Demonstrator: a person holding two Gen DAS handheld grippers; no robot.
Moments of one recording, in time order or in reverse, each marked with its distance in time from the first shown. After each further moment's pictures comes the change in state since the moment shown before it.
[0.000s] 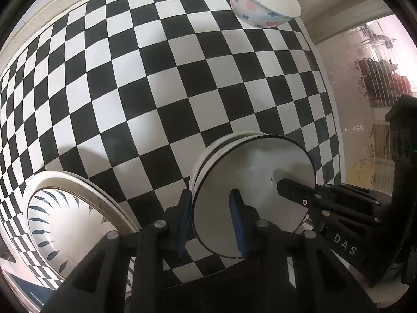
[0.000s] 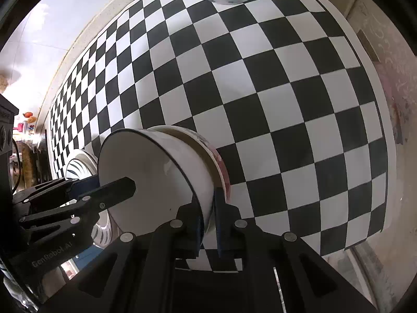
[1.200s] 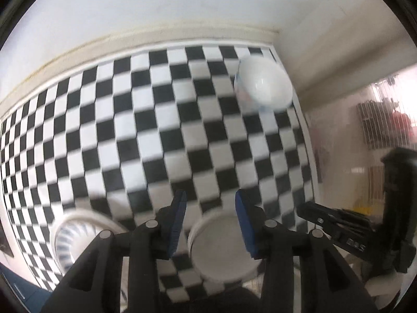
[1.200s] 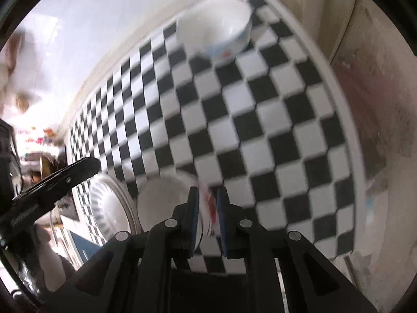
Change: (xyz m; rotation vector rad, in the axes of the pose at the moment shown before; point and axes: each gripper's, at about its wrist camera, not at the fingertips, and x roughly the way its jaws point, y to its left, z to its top) left arm -0.088 -0.002 0.056 -0.098 -0.232 0.014; right arm -0.088 -0.040 0.059 0.006 -0.115 0.097
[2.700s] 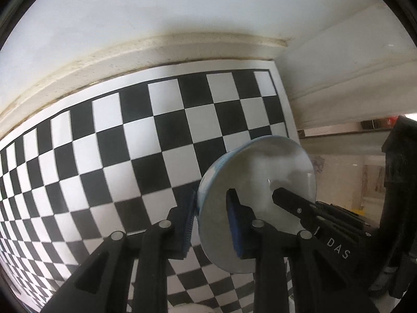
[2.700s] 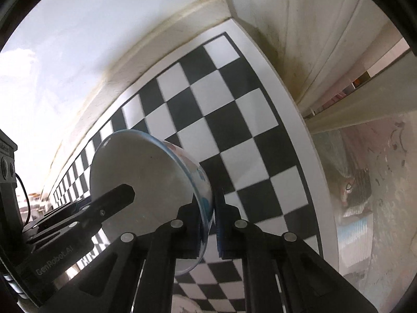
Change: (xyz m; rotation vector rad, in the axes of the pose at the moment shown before) left arm 0.090 -0.033 0.149 0.022 0.098 -0.056; right arm 0.059 -0.011 0.183 0.093 -0.006 -0.086
